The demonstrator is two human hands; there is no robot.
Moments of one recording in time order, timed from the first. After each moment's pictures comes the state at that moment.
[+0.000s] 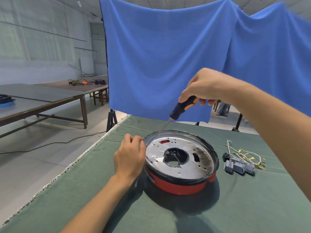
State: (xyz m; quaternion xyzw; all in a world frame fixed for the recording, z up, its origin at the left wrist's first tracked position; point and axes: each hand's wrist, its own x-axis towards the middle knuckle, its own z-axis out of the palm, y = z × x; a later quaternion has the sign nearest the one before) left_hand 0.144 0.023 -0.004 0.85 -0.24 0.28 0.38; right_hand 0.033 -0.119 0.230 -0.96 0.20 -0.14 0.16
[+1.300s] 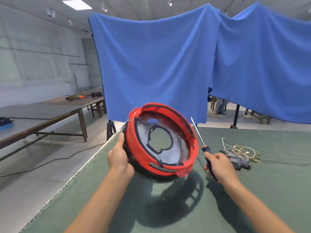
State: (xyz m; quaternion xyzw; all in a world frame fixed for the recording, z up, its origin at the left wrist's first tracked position) left_hand 0.130 0.022 0.051 0.41 0.01 -0.12 0.90; right_hand -0.012 -0.186 0.007 -0.73 0.38 -0.29 0.50
